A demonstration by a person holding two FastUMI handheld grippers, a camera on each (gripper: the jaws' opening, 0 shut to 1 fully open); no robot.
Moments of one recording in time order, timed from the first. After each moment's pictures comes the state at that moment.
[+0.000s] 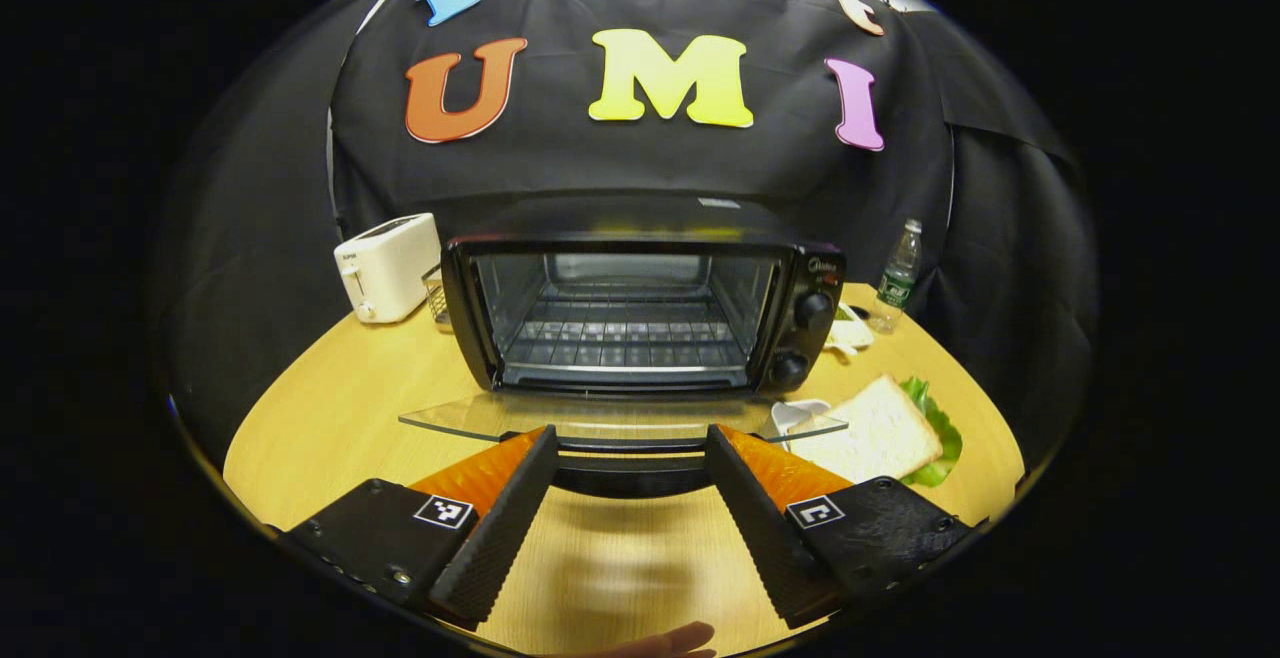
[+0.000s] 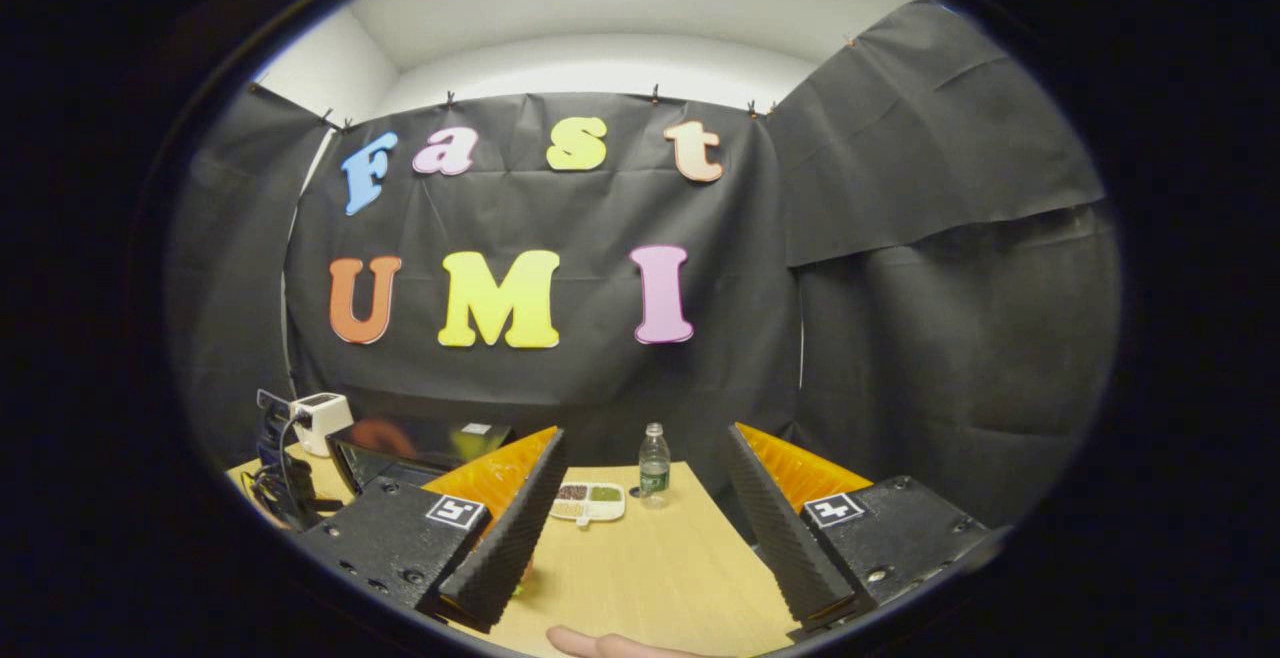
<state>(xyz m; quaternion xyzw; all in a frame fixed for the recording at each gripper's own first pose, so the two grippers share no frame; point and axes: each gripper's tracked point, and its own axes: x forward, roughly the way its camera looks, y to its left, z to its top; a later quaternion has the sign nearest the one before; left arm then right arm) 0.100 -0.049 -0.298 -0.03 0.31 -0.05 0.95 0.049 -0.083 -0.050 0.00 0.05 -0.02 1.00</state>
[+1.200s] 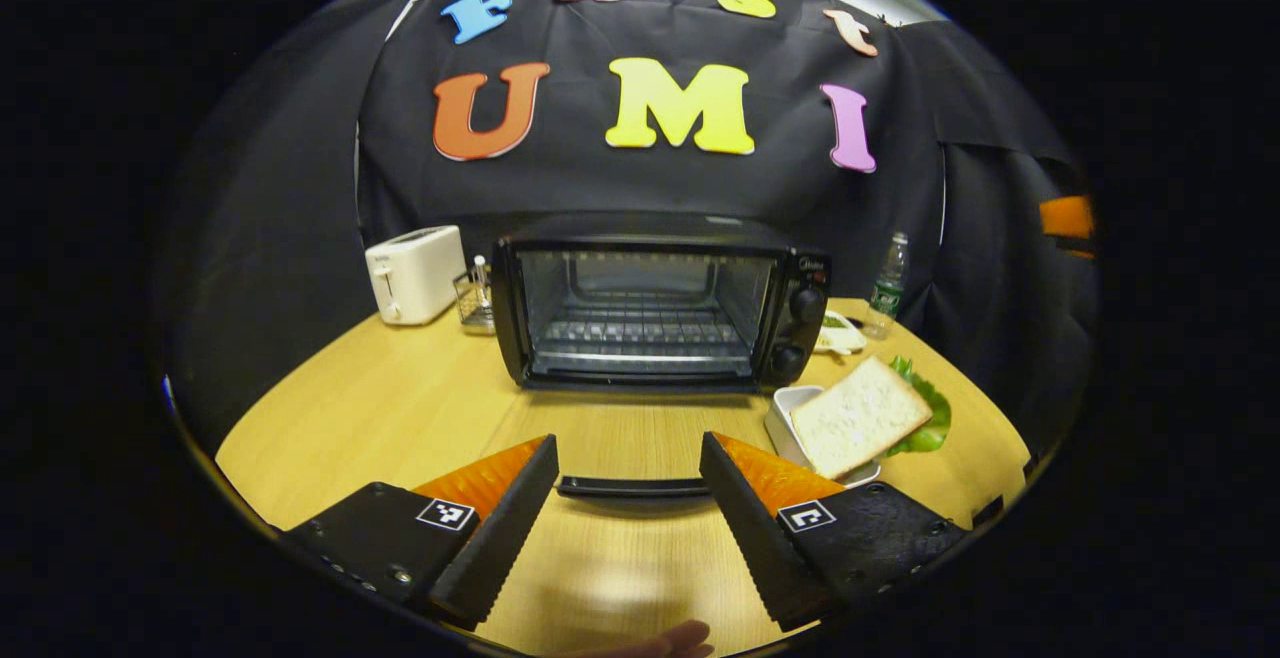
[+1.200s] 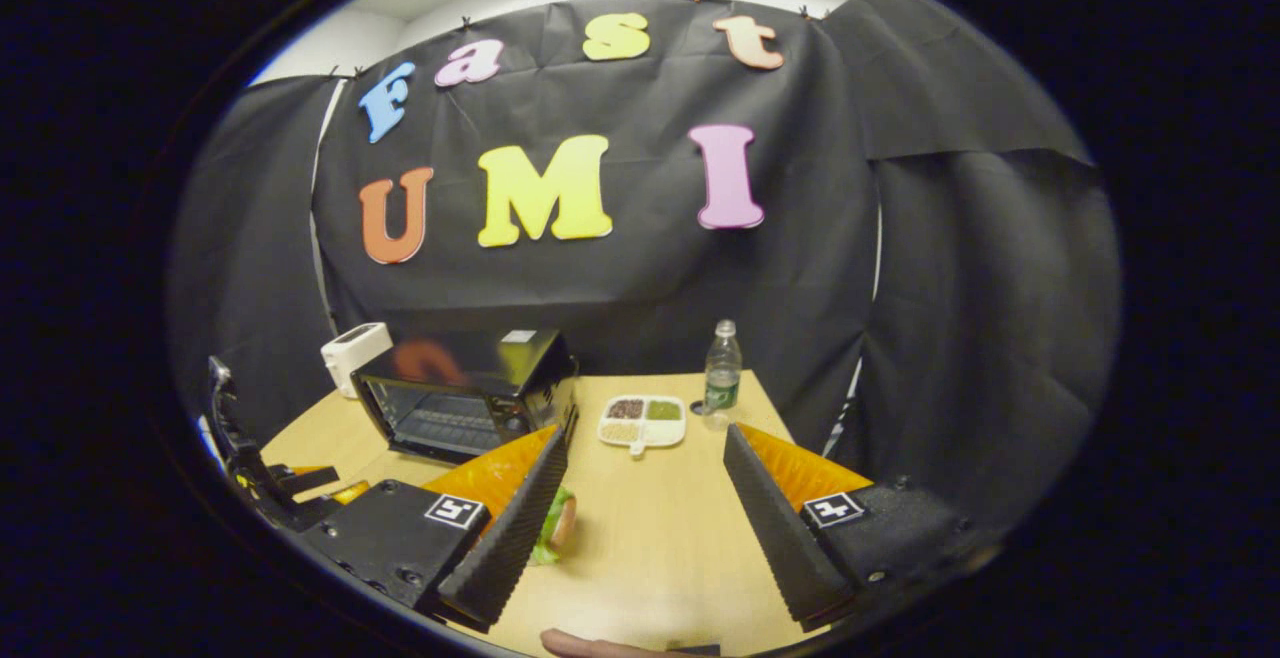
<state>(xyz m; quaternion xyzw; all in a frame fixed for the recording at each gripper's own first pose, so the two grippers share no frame) 0.072 -0.013 -0.247 -0.03 0.22 -0.03 0.98 0.113 -0.026 -0.156 0.02 0.24 0.08 0.97</state>
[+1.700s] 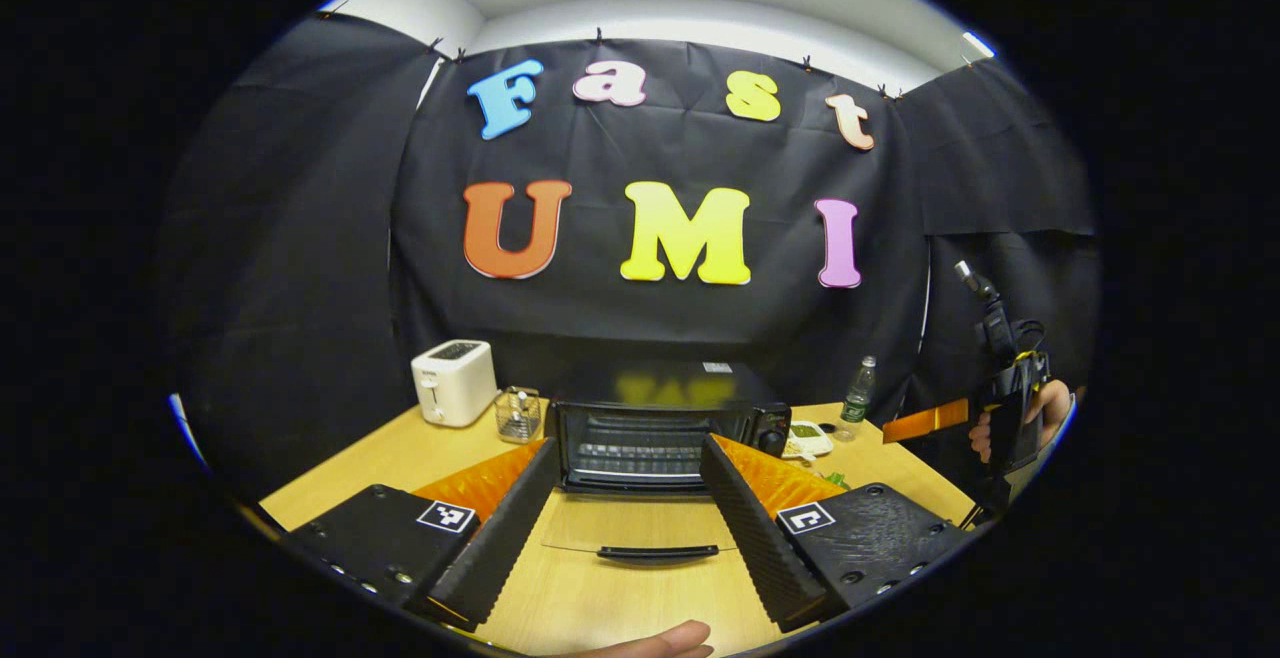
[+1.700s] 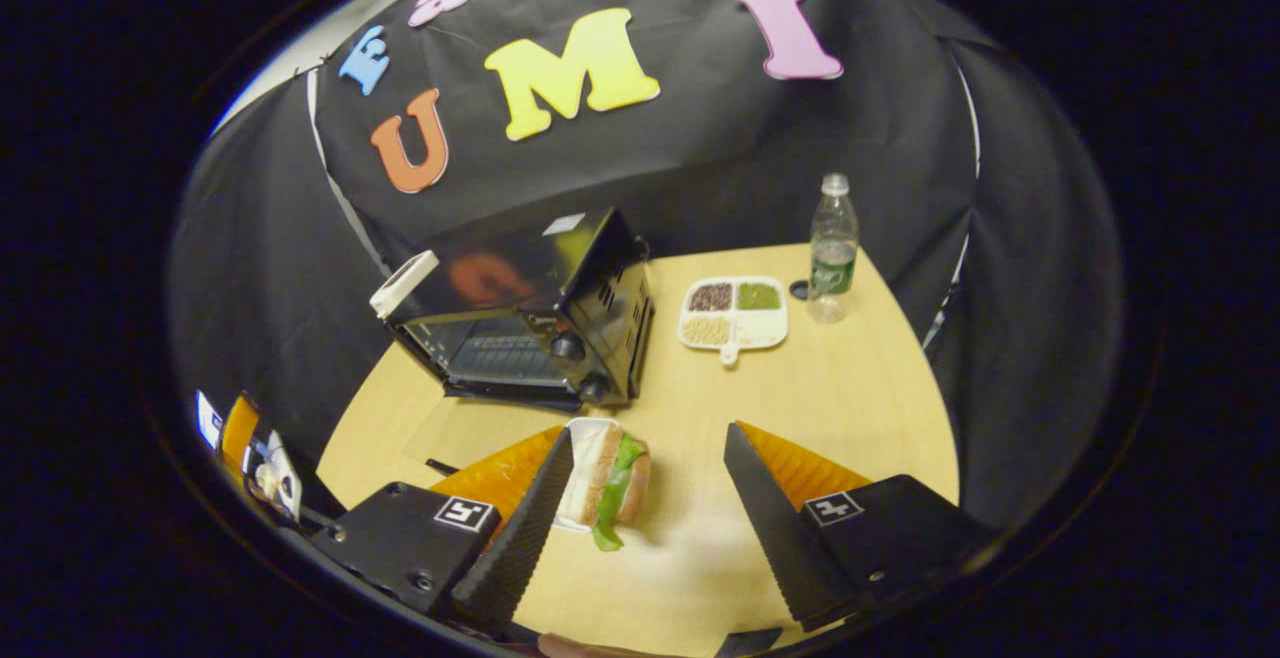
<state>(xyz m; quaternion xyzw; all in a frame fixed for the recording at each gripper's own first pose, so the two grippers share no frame) 0.031 0.022 -0.093 -0.03 0.09 -0.01 1.00 0.146 0.035 -0.257 0.09 0.44 0.19 0.87</state>
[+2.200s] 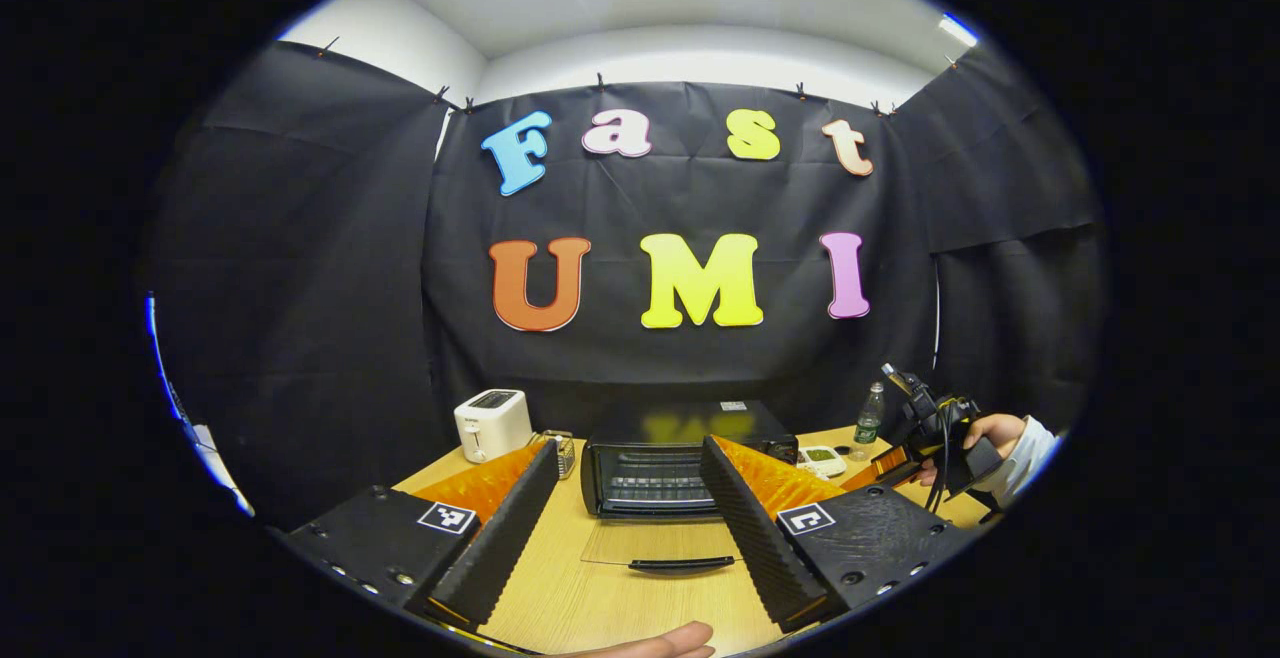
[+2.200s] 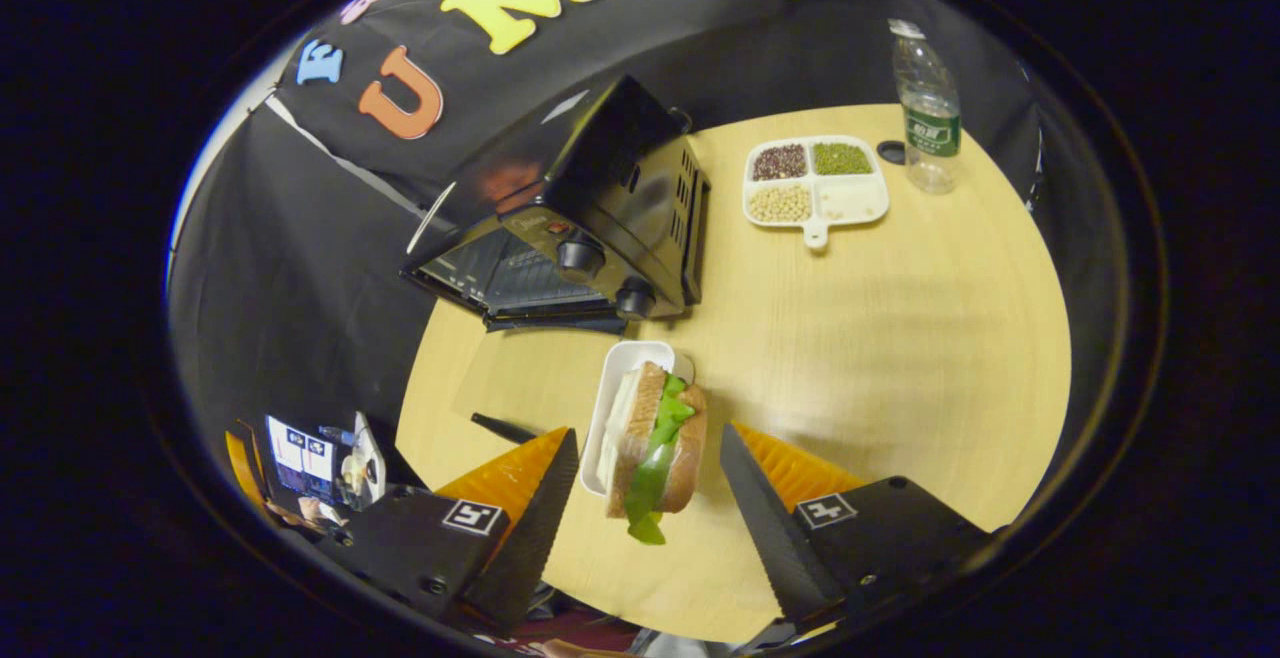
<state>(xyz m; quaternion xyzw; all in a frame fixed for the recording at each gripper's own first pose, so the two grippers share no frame) -0.002 0.026 -0.055 -0.01 0.05 0.01 1.00 0.142 0.075 -0.325 0.16 0.58 0.27 0.75</state>
